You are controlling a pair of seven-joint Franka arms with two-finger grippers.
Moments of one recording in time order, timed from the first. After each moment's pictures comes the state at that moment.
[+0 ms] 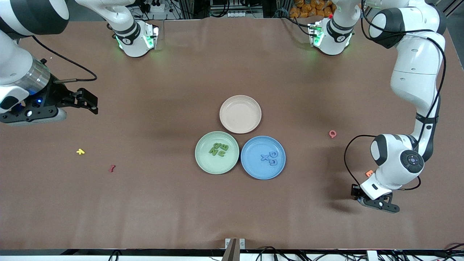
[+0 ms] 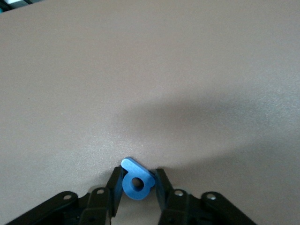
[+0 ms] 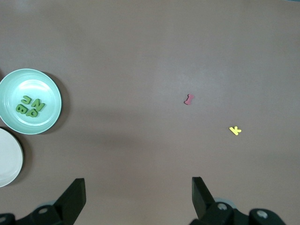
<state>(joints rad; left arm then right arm) 0.12 0.96 -0.15 -1.33 0.16 2.57 0.21 0.02 0.08 0.13 -1.55 -0.01 1.67 0.02</state>
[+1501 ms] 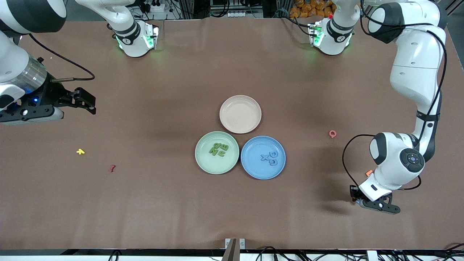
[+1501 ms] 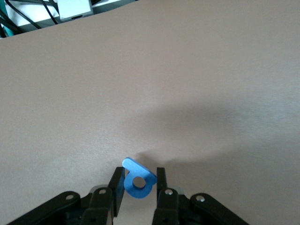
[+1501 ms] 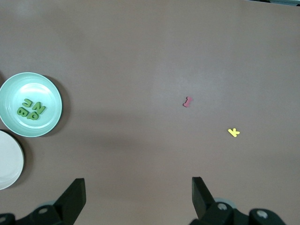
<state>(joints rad) 0.08 0.91 -0.16 -1.33 0.16 2.51 0.13 0.02 0.08 0.13 -1.54 -0.01 1.67 0.02</state>
